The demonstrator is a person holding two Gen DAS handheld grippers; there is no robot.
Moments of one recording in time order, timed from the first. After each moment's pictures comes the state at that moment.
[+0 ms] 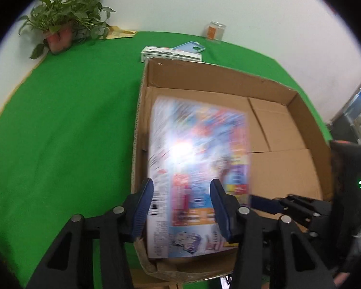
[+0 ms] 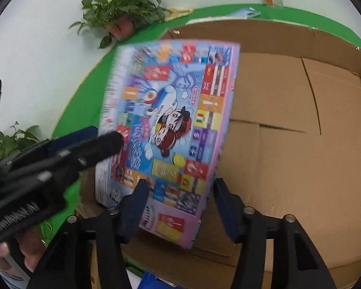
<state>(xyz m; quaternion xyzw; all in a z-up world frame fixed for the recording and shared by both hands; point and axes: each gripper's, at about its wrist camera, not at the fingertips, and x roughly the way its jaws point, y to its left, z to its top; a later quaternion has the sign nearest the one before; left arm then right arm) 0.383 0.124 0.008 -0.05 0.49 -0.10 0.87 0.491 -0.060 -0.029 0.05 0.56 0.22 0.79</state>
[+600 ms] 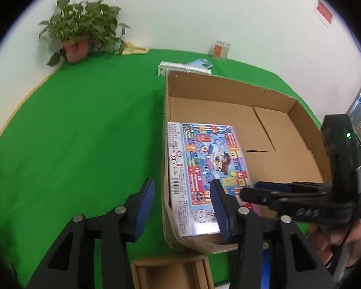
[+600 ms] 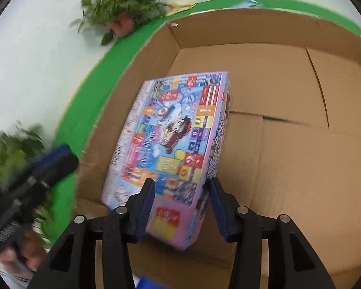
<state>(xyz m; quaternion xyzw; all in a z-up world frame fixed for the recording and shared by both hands) 0.336 0.155 0.014 -0.04 0.42 -0.07 0.90 0.496 -0.073 -0.040 0.10 0.56 0.24 0.79</state>
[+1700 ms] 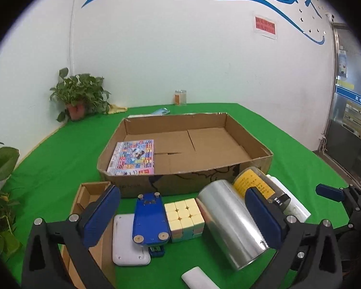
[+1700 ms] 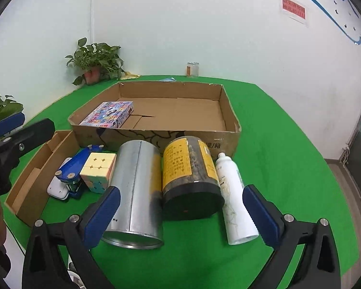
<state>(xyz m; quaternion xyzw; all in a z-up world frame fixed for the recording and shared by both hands) 0.105 -0.013 0.056 0.02 0.26 -0.07 0.96 0.155 -0.271 0.030 -0.05 0.33 0.06 0.94</state>
